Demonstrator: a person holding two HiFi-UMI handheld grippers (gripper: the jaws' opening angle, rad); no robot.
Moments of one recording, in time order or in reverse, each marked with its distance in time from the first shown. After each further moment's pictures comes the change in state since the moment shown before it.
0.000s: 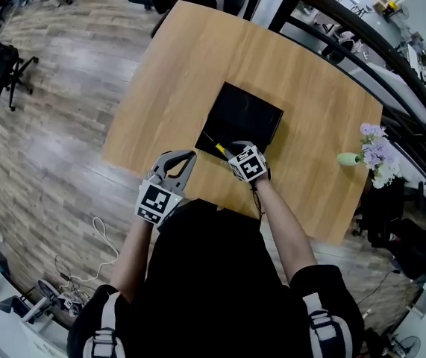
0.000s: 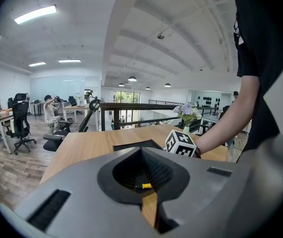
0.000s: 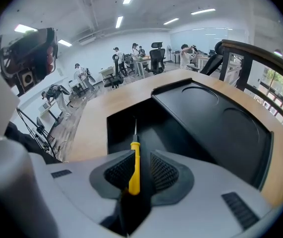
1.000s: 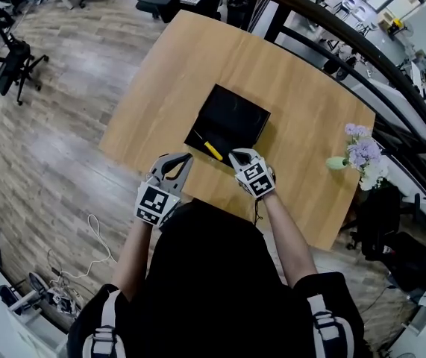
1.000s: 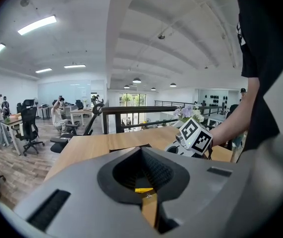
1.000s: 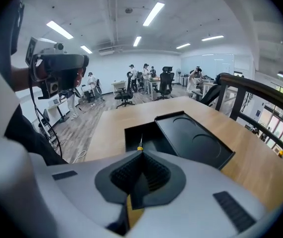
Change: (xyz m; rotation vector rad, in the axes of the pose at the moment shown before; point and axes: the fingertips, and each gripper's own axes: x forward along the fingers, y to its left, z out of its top) left arm -0.007 -0.060 0.026 0.002 -0.016 0.096; right arm -0.109 0.007 -0.006 -0.155 -0.217 0.010
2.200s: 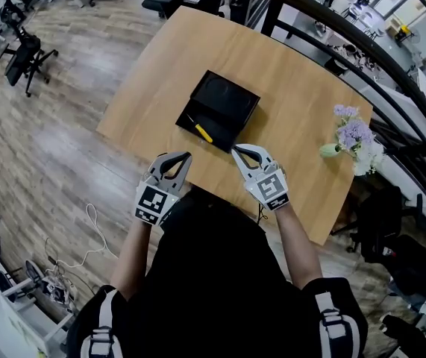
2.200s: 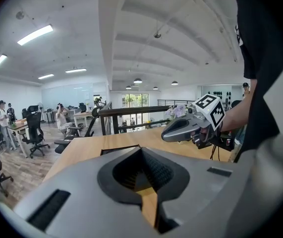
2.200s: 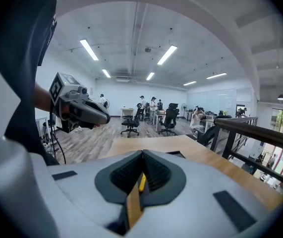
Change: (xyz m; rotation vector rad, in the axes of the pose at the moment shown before) left arm -0.020 -0.092 0.011 0.032 0.008 0.061; right arm -0.158 0.034 0.043 -0.151 -0.383 0.013
